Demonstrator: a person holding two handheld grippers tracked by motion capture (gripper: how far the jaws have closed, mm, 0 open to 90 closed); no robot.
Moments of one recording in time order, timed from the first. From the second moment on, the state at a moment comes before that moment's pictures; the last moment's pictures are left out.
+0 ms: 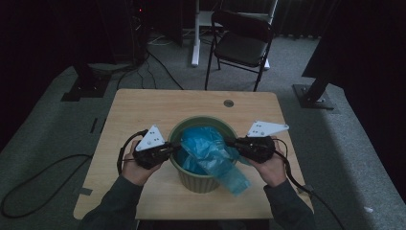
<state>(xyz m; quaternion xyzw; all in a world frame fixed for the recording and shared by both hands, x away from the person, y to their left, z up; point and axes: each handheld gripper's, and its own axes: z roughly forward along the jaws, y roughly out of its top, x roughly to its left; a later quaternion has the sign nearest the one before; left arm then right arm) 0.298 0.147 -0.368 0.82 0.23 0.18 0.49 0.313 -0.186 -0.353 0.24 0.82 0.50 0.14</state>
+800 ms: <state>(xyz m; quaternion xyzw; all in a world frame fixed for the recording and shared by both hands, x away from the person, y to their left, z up) 0.299 0.183 -0.372 0.81 0.28 0.19 0.49 0.307 -0.214 -0.352 0.26 0.81 0.50 0.16</state>
